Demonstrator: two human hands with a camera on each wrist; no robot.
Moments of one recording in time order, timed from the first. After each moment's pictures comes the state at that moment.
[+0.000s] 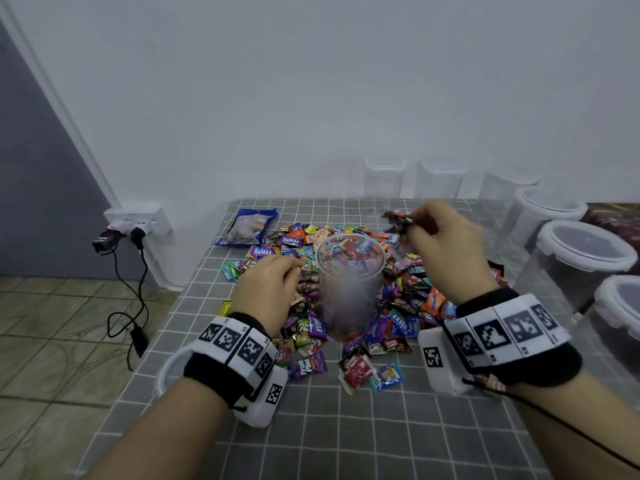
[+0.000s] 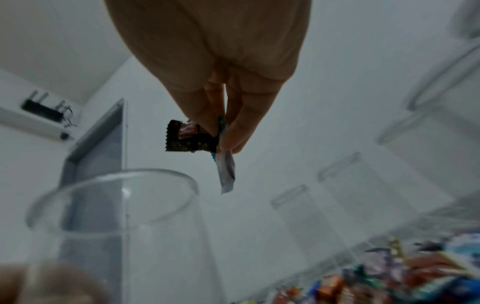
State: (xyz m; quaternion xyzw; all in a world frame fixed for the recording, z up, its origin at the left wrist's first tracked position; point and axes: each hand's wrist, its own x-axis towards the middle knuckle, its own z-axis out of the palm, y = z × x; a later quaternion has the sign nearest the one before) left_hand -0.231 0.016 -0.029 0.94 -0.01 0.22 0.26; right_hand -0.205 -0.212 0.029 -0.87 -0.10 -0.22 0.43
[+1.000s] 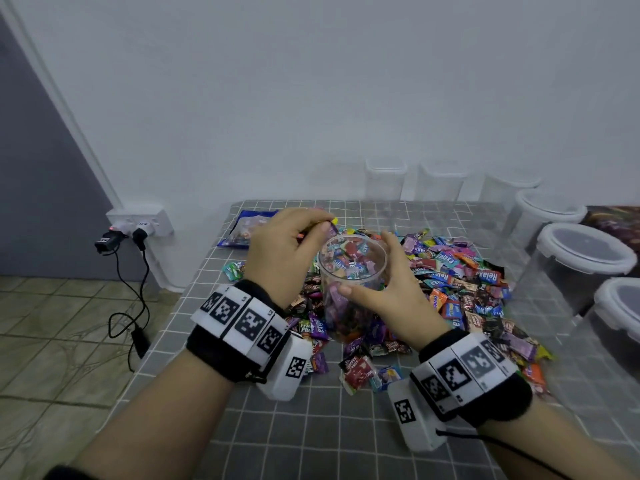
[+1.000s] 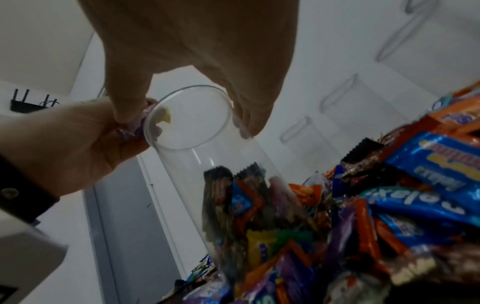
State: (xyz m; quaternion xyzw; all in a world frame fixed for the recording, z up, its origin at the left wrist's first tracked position) left_hand -0.230 -0.005 0.022 0.83 -0.14 0.34 0.42; right_hand -0.232 -0.176 -0.015 -0.78 -0.16 -0.01 0.60
